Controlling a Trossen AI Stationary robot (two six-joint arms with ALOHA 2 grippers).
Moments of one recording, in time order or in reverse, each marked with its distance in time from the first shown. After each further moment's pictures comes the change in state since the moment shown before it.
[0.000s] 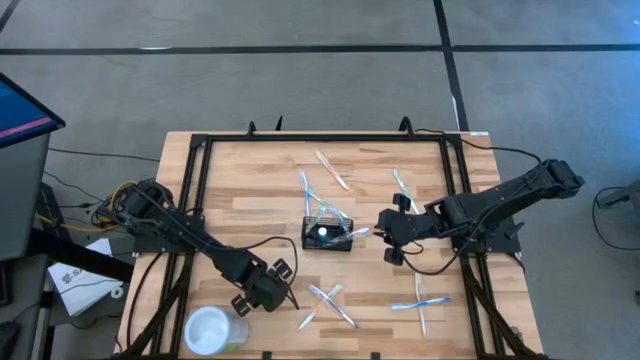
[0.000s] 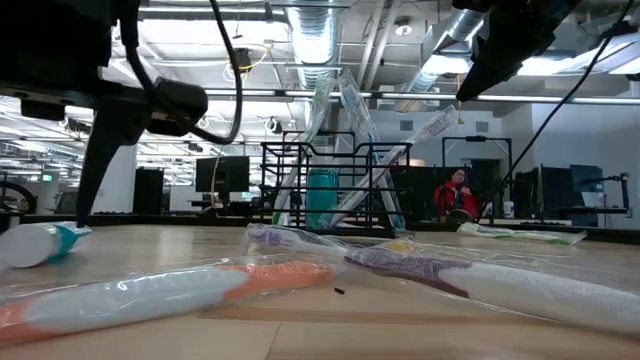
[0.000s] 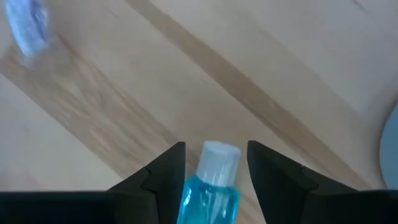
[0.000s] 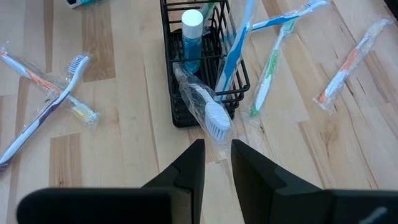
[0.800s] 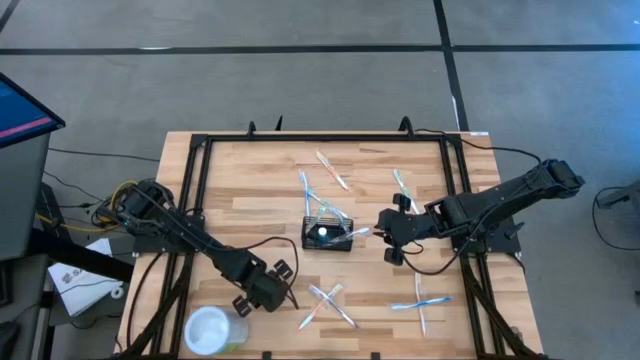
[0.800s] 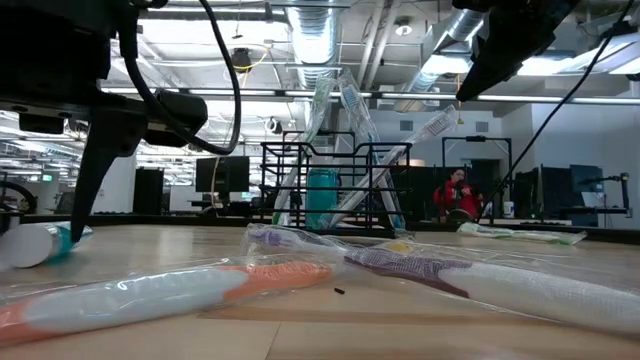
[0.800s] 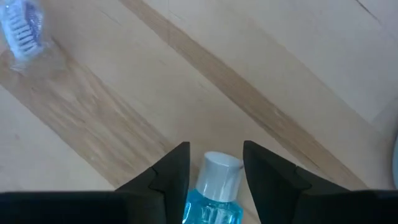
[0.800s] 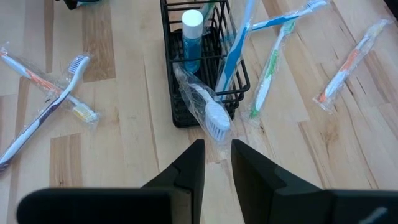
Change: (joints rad) left arm 0.002 0.002 -0.043 0.079 0.008 -0.004; right arm 0.000 0.000 0.000 0.000 -0.001 0.000
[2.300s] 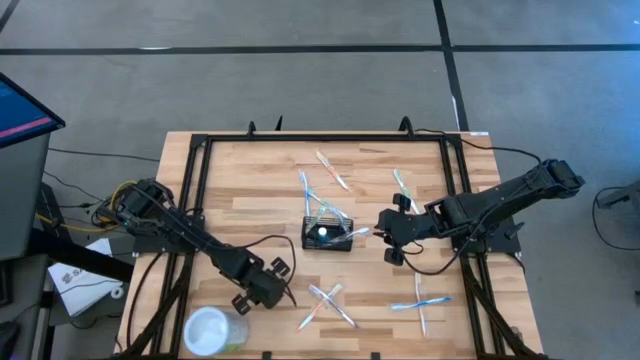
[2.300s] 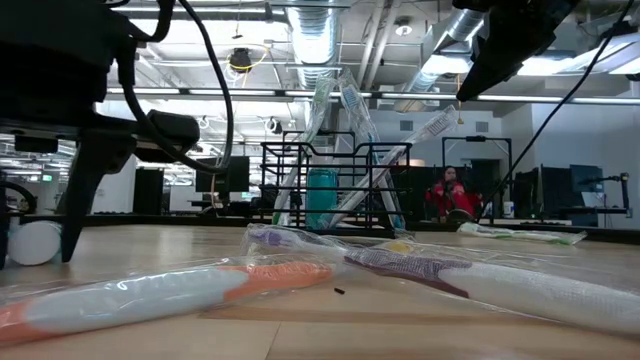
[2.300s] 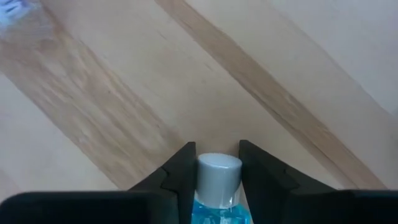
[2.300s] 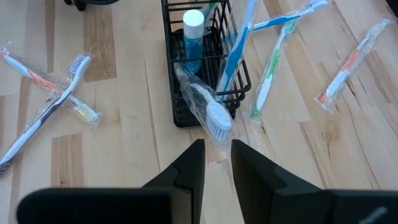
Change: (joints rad) left arm 0.030 0.000 -0.071 0.067 -0.037 -0.026; right arm 0.001 0.000 0.000 0.000 -0.002 0.001
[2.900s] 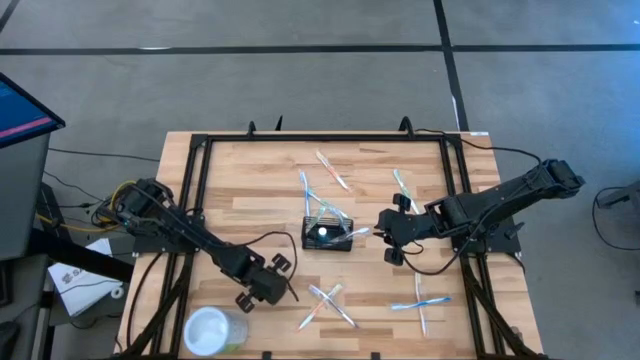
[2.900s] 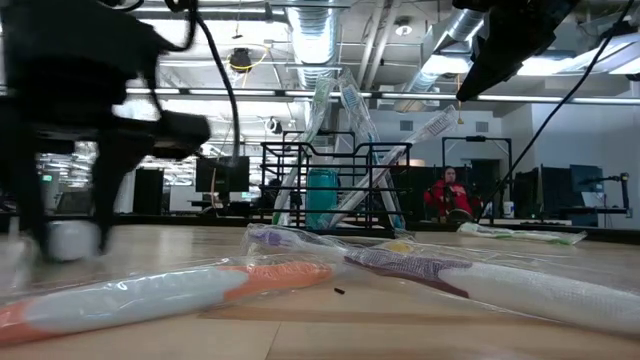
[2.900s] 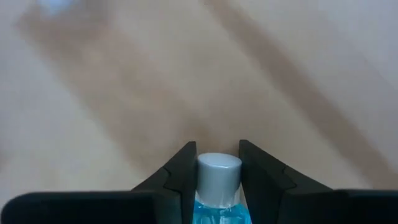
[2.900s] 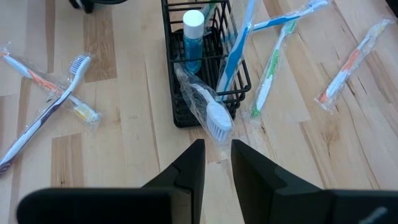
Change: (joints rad) left arm 0.015 -0.022 -0.006 0.014 -0.062 -0.049; right arm 0.000 0.000 0.000 0.001 0.000 0.000
